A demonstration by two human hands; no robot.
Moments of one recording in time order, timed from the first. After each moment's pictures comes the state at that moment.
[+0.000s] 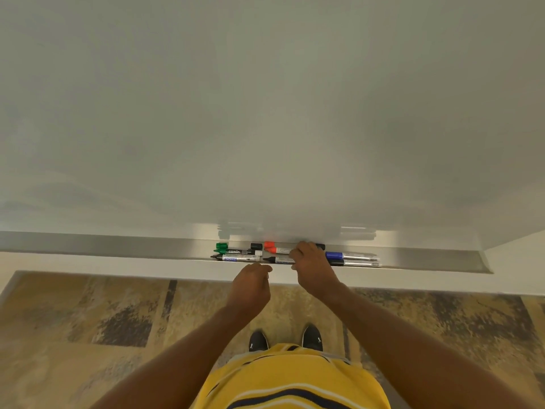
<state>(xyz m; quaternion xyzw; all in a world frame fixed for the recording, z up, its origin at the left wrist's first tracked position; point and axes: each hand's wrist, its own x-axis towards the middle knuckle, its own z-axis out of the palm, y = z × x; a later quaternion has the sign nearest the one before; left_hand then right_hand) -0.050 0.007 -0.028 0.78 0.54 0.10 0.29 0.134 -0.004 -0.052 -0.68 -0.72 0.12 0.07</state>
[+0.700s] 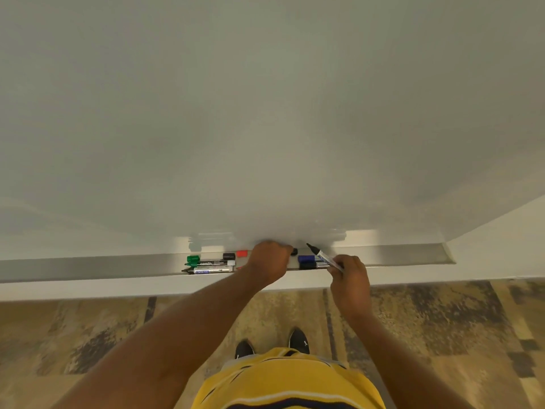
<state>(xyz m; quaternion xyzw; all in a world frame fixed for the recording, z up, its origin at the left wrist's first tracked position) 0.068 0.062 -0.008 0.93 0.35 -0.09 0.11 0.219 -0.082 -0.015 -0.83 -0.42 0.15 0.33</state>
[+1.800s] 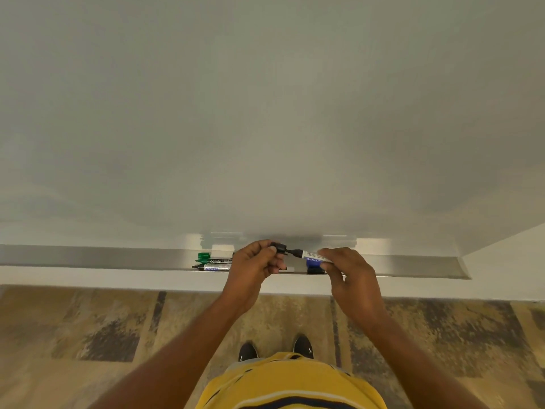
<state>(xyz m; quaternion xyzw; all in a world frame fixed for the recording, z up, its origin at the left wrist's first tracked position) 0.014 0.015 0.077 0.37 0.45 0.36 0.73 0.204 -0.077 0.066 -0.71 -0.60 0.14 0.36</state>
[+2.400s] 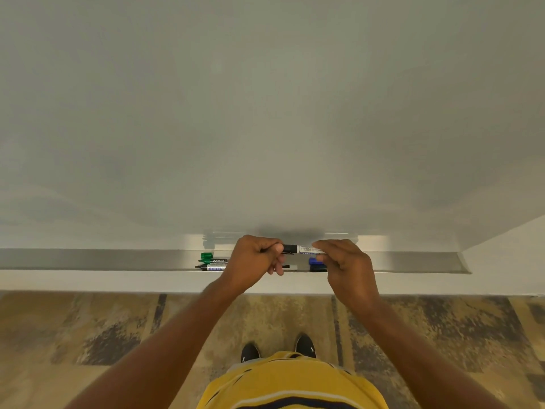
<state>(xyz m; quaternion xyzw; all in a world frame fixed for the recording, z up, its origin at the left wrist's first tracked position) 0.002 0.037 0.083 0.64 0.45 0.22 0.58 0.190 -0.061 0.073 -0.70 -0.59 0.12 0.38</state>
